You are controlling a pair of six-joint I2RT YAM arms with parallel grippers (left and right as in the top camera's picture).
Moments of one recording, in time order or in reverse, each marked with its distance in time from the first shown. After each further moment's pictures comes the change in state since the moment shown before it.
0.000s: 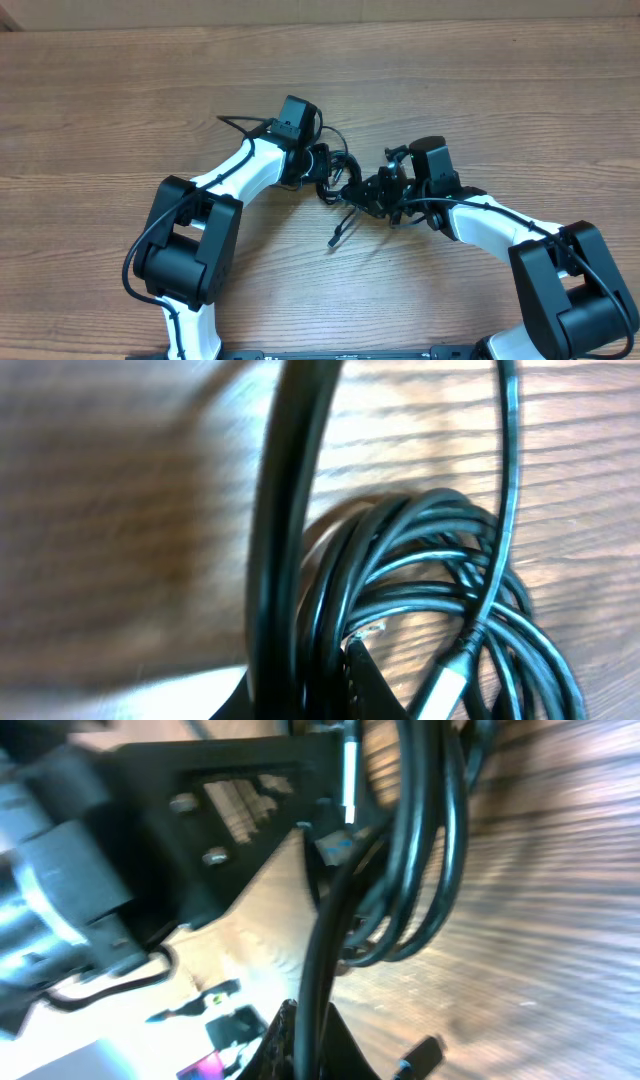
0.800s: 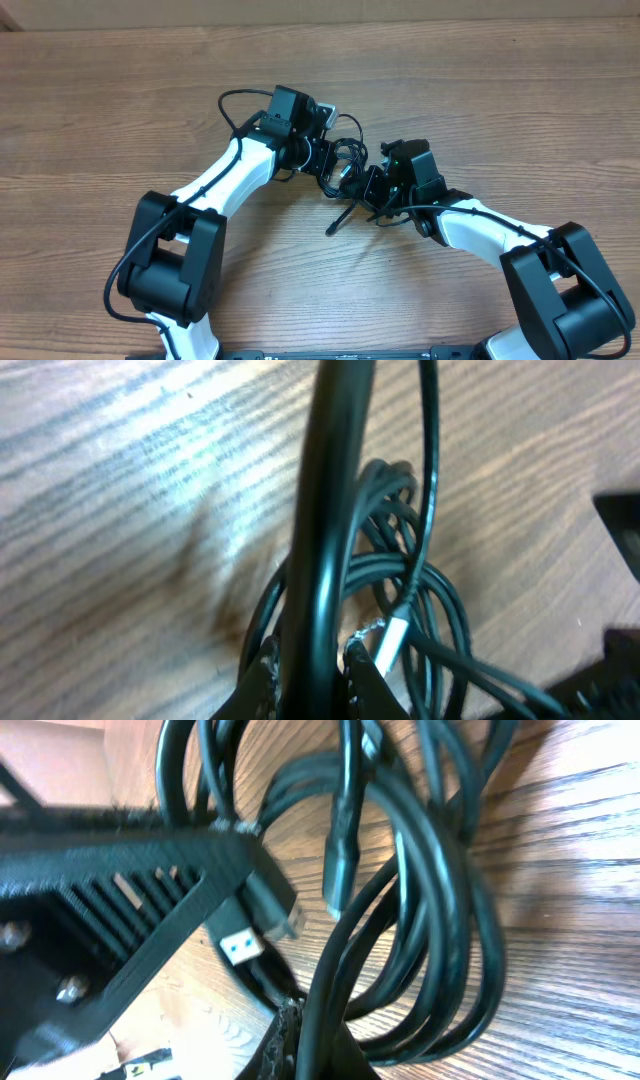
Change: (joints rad) left arm 0.015 -0.101 -0.005 0.000 0.138 0.398; right arm 0.084 0.000 0.000 0.088 0.277 -0.037
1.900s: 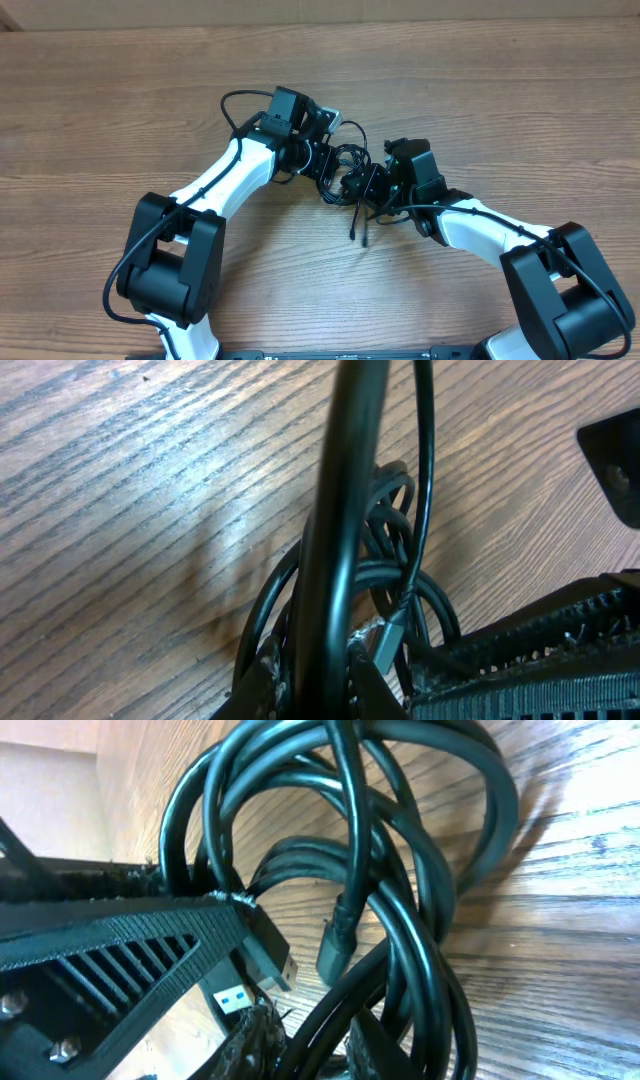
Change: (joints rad) left arm -0.001 -0.002 0.000 -0.018 0.041 0.056; right arm 0.000 0.000 0.000 0.006 0.051 -0.001
